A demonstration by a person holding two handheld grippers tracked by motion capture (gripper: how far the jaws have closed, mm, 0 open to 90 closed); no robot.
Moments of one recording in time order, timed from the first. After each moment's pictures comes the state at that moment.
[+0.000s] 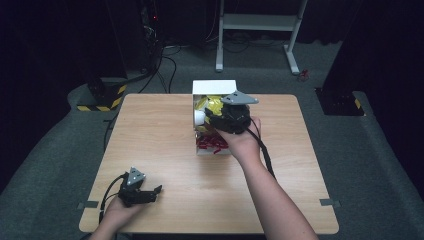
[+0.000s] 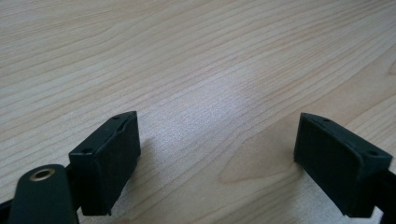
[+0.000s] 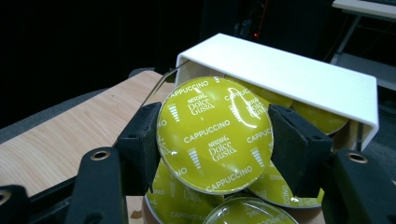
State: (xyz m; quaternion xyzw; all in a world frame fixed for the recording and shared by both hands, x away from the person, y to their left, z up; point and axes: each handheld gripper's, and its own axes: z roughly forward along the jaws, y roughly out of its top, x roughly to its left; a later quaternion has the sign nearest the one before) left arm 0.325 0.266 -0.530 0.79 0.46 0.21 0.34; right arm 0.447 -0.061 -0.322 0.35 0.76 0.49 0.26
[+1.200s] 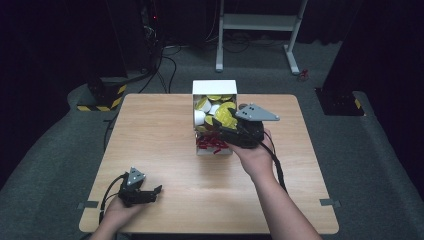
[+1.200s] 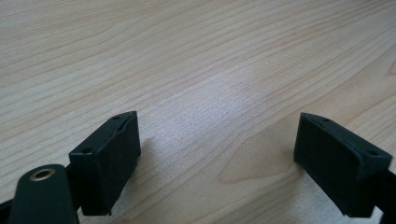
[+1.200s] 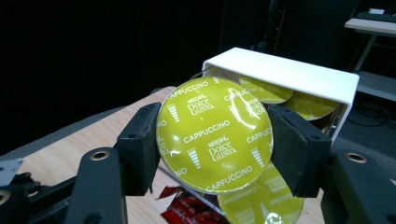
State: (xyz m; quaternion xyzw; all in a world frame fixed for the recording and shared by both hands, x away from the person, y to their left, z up) left arm 0.325 0.266 -0.529 0.79 0.47 0.21 0.34; right arm 0.402 -0.093 -0.321 0.32 0.74 0.54 0.24
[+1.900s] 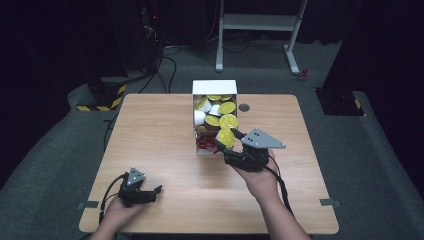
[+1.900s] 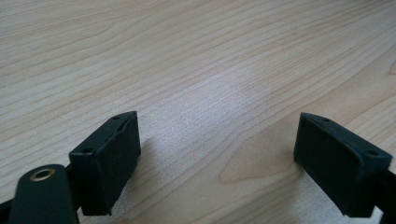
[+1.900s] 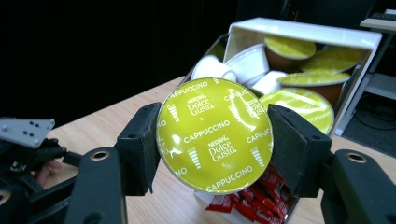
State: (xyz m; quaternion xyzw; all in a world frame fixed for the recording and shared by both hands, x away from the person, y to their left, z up) left arm 0.325 0.266 -0.530 0.79 0.47 0.21 0.35; right arm 0.363 -0.107 -0.359 0.30 0.74 0.55 0.24
